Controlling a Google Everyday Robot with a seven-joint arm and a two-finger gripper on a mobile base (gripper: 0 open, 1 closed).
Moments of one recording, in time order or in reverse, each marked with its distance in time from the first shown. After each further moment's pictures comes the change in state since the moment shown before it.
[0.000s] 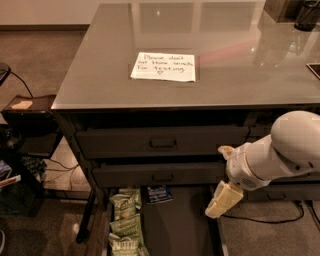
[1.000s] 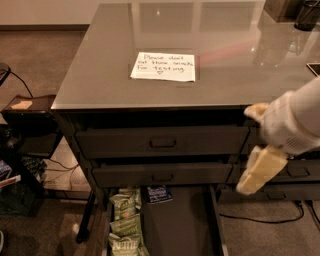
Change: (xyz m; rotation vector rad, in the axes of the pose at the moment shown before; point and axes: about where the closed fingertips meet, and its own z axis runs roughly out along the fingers) arm -0.036 -0.018 -0.140 0.074 0.086 -0.085
